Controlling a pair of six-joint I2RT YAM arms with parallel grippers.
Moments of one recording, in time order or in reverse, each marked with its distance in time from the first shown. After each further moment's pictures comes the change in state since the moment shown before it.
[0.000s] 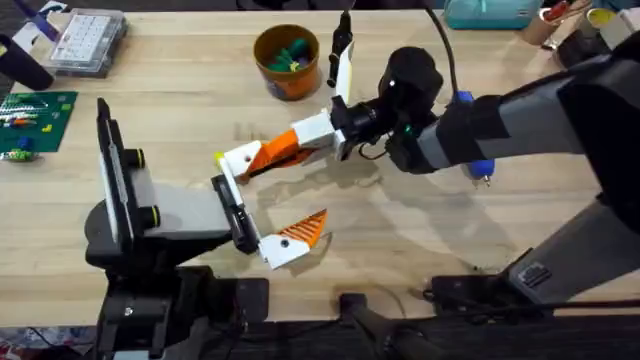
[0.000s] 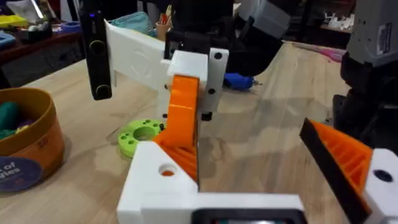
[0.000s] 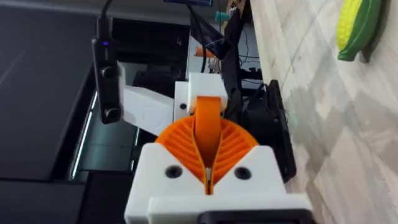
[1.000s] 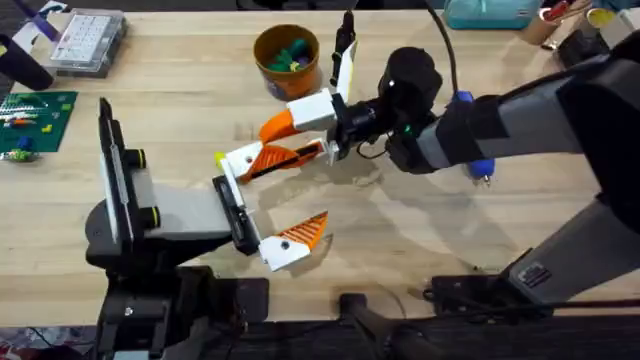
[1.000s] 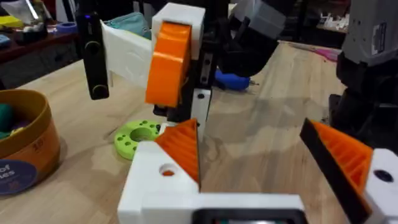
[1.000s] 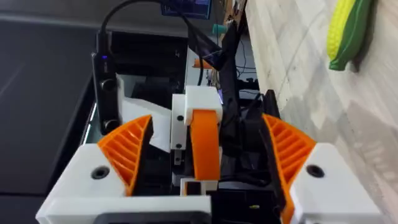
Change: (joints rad) left arm -0.002 0.000 0.000 0.000 0.009 0.001; right arm 0.000 0.001 0.000 -0.007 0.048 0.007
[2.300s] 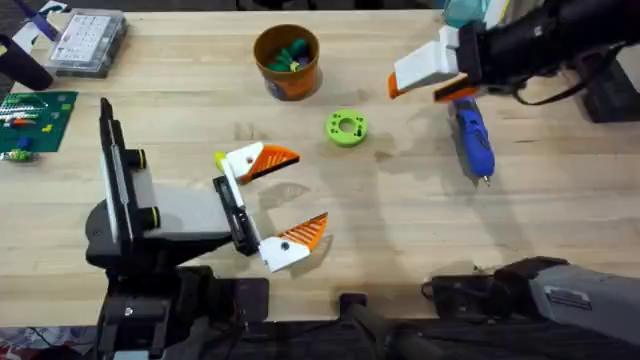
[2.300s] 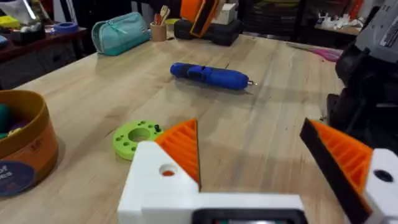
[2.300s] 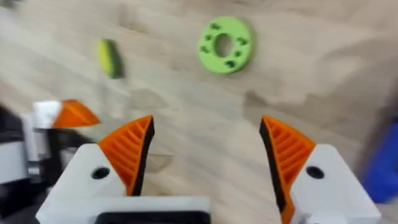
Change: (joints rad) left arm 0.000 0.000 0.000 -0.001 0.008 0.000; right arm -0.341 -0.535 0.602 -2.291 0.864 -1.327
